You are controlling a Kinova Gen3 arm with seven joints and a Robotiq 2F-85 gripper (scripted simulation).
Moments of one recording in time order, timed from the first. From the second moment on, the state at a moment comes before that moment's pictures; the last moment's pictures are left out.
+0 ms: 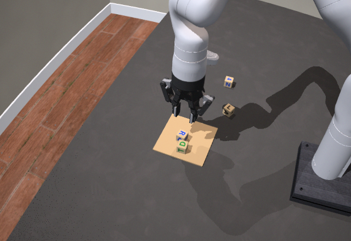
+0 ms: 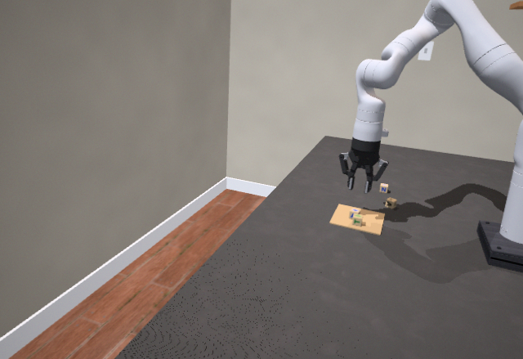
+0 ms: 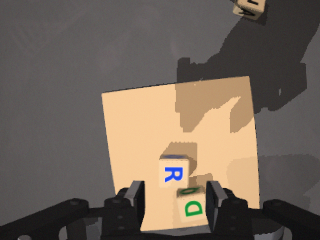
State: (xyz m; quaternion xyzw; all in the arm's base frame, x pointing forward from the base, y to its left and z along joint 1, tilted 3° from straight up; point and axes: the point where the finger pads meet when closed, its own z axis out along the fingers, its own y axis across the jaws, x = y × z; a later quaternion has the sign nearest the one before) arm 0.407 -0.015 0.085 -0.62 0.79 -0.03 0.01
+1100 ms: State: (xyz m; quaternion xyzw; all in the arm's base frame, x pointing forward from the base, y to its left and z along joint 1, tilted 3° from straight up) arm 0.408 -0.016 0.081 -0.62 0.79 -0.03 0.01
